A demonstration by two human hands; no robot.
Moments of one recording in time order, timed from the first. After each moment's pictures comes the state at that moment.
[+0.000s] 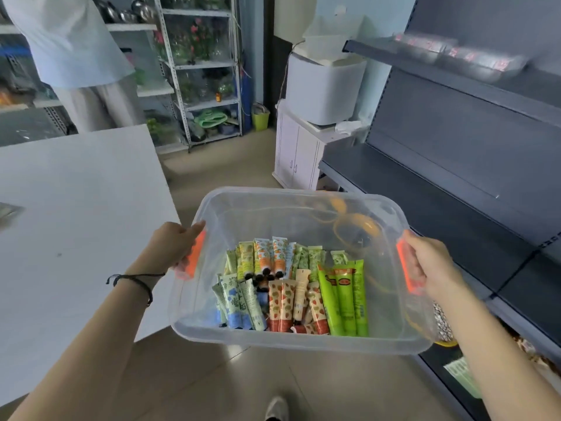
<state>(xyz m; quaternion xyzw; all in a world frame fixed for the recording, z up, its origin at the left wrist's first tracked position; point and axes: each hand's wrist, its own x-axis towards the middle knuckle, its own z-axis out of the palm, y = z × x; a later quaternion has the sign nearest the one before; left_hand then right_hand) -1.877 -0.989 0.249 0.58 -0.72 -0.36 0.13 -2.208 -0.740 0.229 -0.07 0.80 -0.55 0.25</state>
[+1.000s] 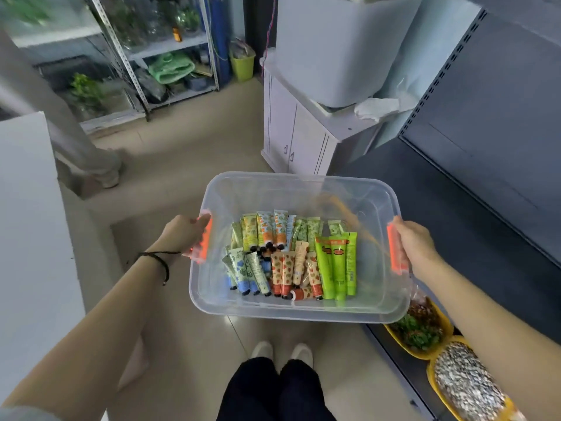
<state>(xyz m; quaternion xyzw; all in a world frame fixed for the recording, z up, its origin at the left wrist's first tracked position) -2.219 -1.407 0.114 0.61 -0.65 -0.46 0.00 -2.536 -1.145 0.111 -0.05 0.87 -0.40 0.27</state>
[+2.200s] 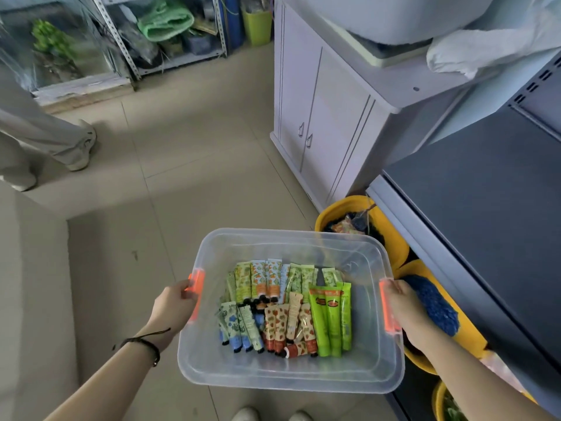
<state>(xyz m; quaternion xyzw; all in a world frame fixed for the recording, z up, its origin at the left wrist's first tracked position) -2.315 -1.449 -0.211 0.66 -0.63 -0.41 -0.01 -2.644 -1.251 -0.222 -0.09 0.87 -0.28 0.39</state>
